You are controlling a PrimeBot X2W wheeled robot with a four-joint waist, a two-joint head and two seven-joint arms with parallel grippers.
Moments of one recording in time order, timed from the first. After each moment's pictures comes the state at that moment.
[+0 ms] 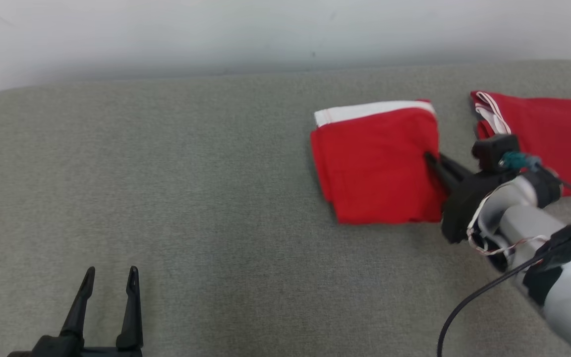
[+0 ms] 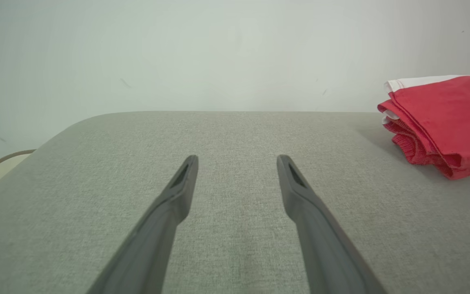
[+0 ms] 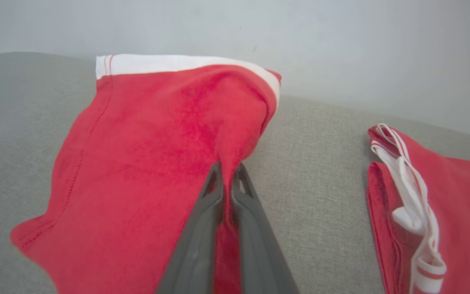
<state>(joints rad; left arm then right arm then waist) -0.06 0.07 0.04 -0.01 -0.07 -0.01 -0.26 -0.93 -0.46 1.15 0.84 0.90 0.13 -0.18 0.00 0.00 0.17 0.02</state>
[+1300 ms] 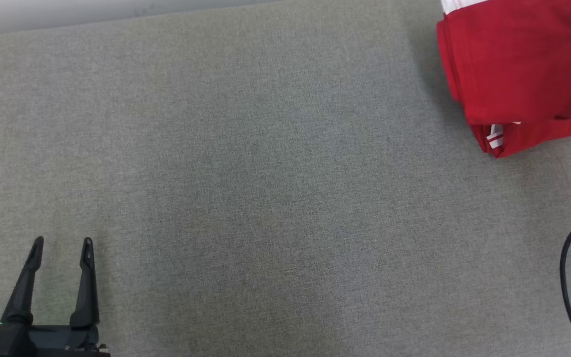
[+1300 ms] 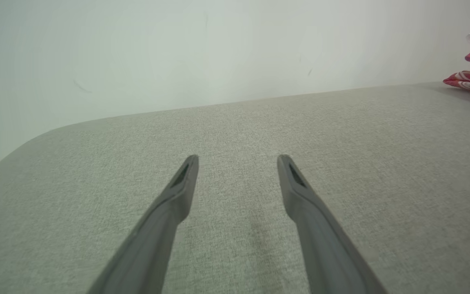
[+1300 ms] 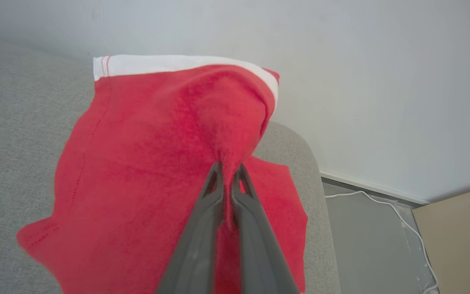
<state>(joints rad) -0.09 0.17 0.09 -0.12 -0.06 -0.01 -0.26 -1.26 -0.85 1.28 0.70 0.94 0.13 0.00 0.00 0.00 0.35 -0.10</state>
